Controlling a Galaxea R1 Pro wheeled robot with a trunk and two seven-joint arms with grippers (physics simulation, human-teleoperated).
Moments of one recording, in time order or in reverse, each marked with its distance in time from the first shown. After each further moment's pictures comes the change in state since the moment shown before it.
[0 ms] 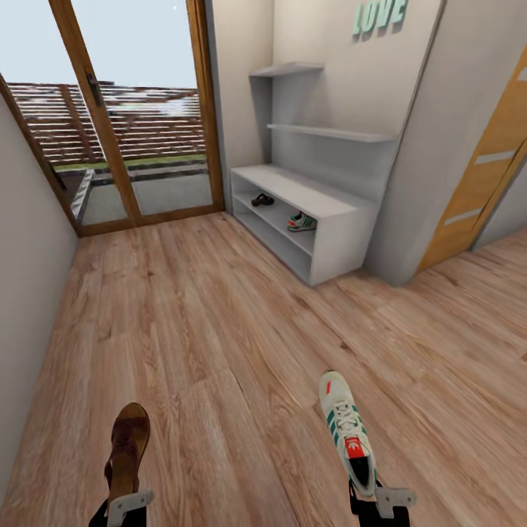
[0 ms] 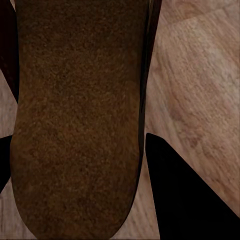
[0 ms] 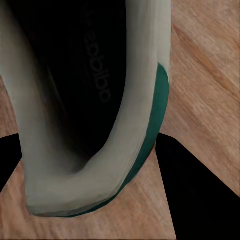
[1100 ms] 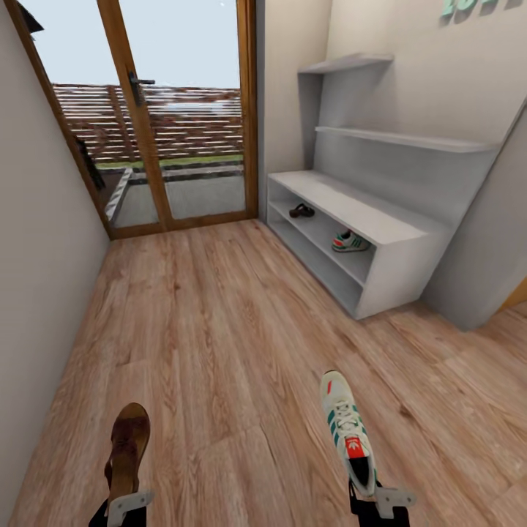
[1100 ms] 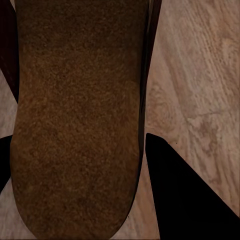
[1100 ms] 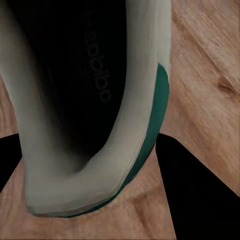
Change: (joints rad) left arm 0.000 0.000 0.000 0.000 0.000 0.000 0.000; right arm 0.000 0.003 -0.002 0.000 -0.005 0.000 -0.002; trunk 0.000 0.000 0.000
